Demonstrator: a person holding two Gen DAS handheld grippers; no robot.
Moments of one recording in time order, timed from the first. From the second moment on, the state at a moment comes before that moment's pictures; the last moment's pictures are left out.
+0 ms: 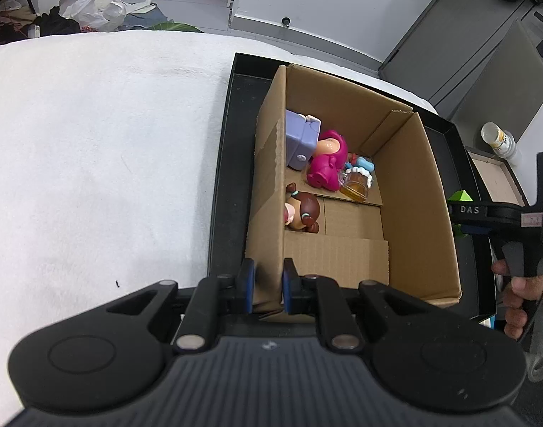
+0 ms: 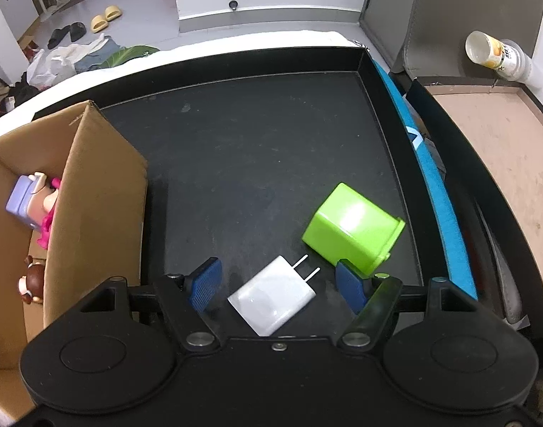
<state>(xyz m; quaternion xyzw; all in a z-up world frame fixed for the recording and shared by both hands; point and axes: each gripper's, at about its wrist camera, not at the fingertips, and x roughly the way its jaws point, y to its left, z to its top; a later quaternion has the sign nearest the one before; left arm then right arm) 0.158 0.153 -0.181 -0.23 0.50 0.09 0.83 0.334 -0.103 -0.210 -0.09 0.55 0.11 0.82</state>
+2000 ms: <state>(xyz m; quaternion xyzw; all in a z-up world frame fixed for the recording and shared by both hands) 0.158 0.153 -0.182 -0.23 0.50 0.09 0.83 0.317 -0.103 -0.145 -0.10 0.54 0.18 0.82</state>
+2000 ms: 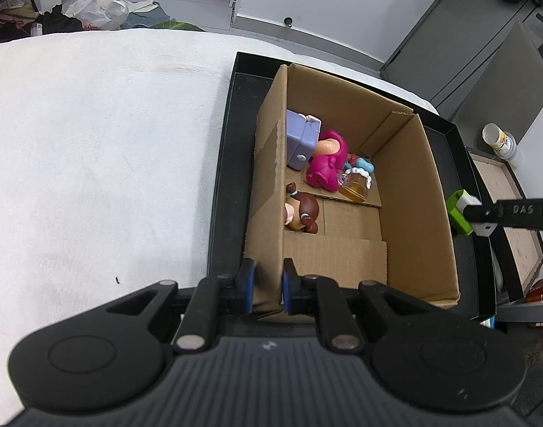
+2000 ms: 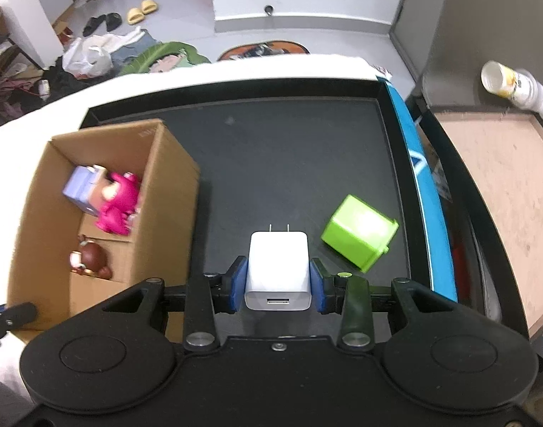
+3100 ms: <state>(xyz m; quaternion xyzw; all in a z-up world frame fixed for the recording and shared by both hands) 0.156 0.154 -0.183 -0.24 0.50 0.09 0.83 0.271 -0.002 -0.107 -0.15 0.50 0.29 0.80</state>
